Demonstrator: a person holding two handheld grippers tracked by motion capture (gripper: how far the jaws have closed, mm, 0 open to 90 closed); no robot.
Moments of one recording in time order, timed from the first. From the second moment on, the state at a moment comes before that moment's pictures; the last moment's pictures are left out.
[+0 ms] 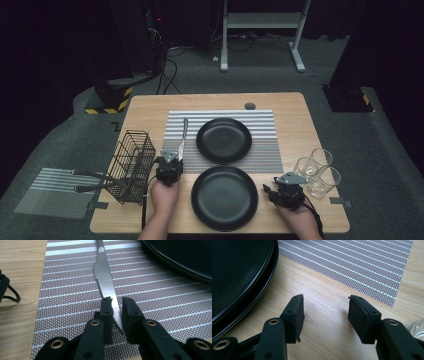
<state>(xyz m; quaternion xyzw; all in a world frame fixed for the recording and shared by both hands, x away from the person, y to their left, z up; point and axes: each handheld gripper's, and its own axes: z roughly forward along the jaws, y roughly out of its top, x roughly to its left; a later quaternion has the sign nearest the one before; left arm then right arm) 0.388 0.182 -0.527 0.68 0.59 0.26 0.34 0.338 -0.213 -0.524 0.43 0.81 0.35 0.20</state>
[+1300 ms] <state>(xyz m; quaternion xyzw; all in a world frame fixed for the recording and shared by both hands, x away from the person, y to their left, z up) 0.360 0.179 -0.516 0.72 0.47 0.30 0.41 0.338 -0.214 -0.524 0.44 0.80 0.35 0.20</state>
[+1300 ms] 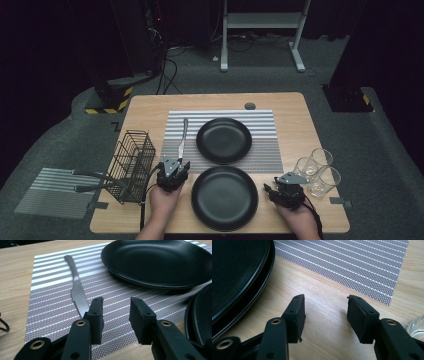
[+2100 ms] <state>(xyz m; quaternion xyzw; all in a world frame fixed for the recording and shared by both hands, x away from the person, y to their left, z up) 0.349 0.160 -0.492 0.71 0.44 0.28 0.47 0.337 -0.214 -0.524 0.44 0.80 0.35 0.20</state>
